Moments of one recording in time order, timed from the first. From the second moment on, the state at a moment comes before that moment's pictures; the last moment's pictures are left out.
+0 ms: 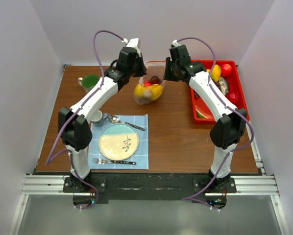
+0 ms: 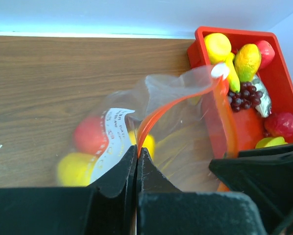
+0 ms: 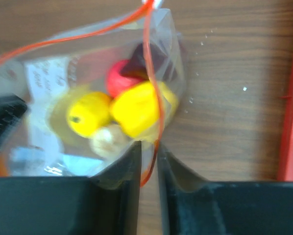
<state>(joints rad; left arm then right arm) -0.50 1.91 1.84 -0.35 -0.07 -0.46 0.45 1.92 1.99 -0.76 0.14 0.45</state>
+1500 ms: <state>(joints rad) -0.50 1.97 1.79 -0.17 0.09 -0.55 -0.10 2.38 2.06 -0.26 0.27 0.36</state>
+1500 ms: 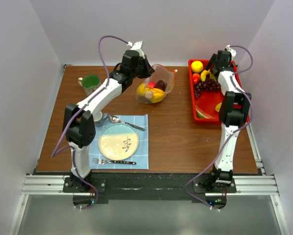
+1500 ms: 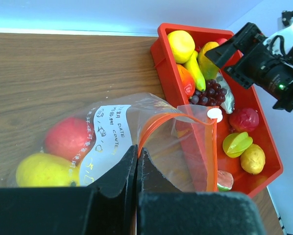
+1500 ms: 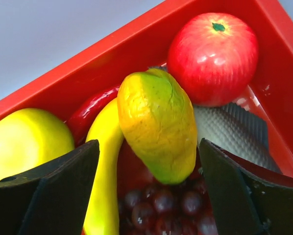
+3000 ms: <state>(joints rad) -0.48 2.00 1.84 -0.22 0.10 -0.56 0.09 1.71 1.64 -0.32 0.16 0.46</state>
